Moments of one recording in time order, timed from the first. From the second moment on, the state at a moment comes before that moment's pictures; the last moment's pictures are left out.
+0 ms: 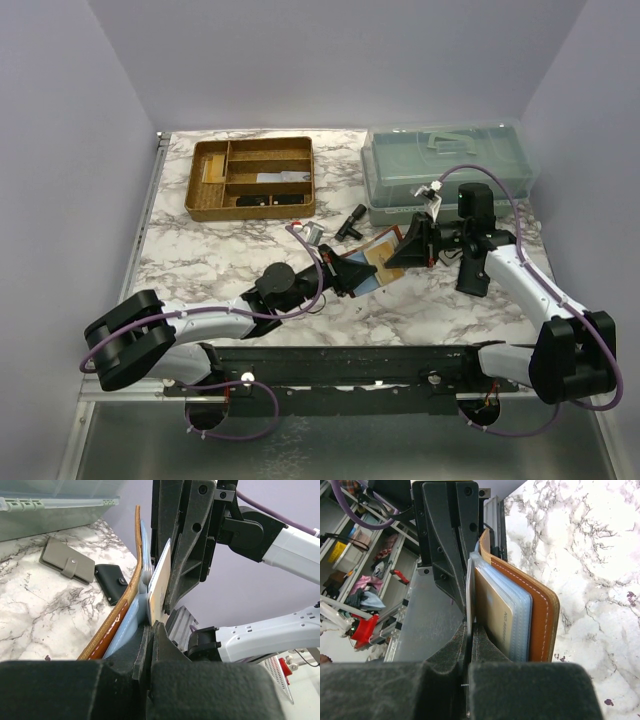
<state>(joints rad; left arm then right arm) -1.03 1.29 0.45 0.97 0.02 -0.80 0.16 1.23 0.79 -0.20 -1.48 0.06</state>
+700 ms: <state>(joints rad) -1.03 1.28 0.43 0.99 0.02 -0.83 0.17 1.23 0.78 -0.18 -1.51 0.10</state>
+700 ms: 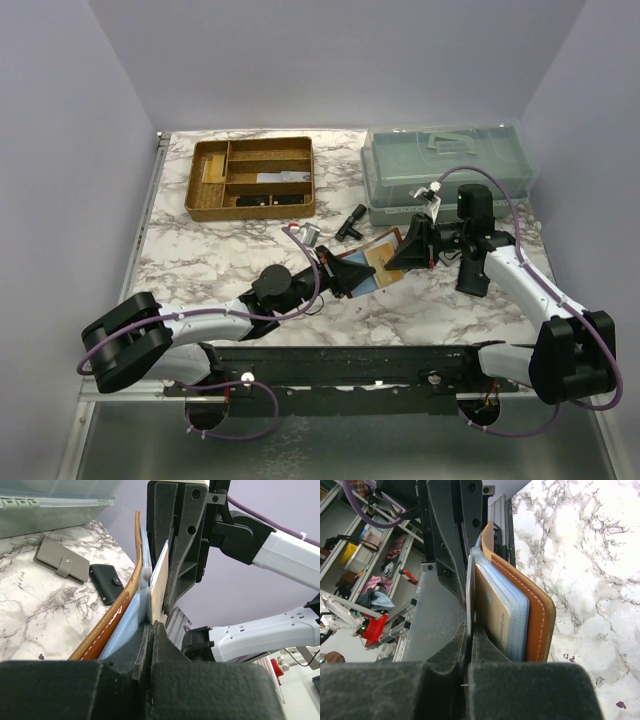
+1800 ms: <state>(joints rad) -1.00 1.34 0.44 1.09 0.07 -0.88 0.14 1.25 0.75 -0.12 -1.52 0.17</state>
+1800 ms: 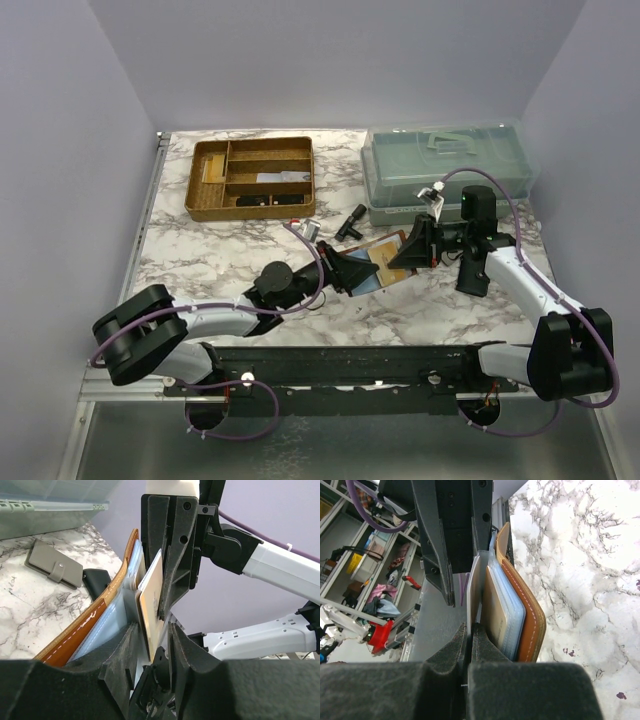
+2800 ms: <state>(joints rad) -0.98 1.39 0.45 1.09 0.09 -0.92 0.14 1.26 0.74 -0.08 -1.55 0.21</state>
